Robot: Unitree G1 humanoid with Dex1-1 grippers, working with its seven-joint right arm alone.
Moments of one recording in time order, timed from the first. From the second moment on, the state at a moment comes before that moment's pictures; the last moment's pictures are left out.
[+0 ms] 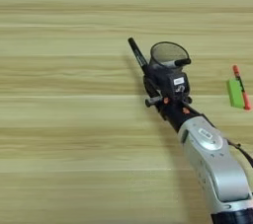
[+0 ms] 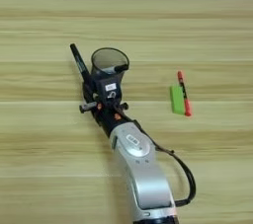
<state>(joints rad) 0.06 -0.07 0.10 -0.27 0.08 0.30 0.23</state>
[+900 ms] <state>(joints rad) 0.05 -0.18 -0.22 -0.44 0.16 0.36 0.20</state>
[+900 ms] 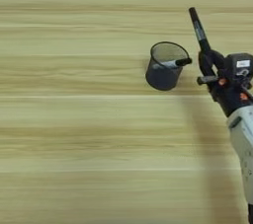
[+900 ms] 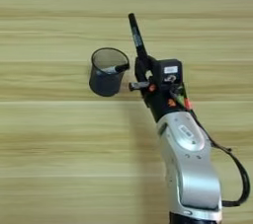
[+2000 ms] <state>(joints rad) 0.07 -0.15 -0.22 -0.09 0.16 0.34 0.20</state>
